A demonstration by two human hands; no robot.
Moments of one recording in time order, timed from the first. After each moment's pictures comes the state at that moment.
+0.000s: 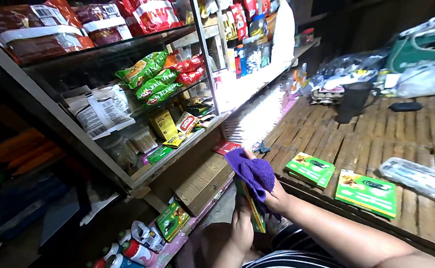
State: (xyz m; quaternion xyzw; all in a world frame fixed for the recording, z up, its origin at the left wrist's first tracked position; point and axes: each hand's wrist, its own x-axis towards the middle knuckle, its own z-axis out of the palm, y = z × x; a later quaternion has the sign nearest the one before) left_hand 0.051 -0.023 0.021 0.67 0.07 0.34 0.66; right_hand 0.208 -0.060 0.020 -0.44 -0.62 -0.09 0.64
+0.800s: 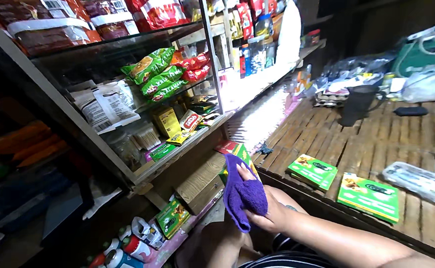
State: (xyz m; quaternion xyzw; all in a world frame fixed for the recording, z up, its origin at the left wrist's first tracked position) left_hand 0.026 -0.021 0.042 0.70 0.22 0.33 0.59; right_hand 0.172 -0.071 0.026 -0.47 -0.69 -0.10 0.54
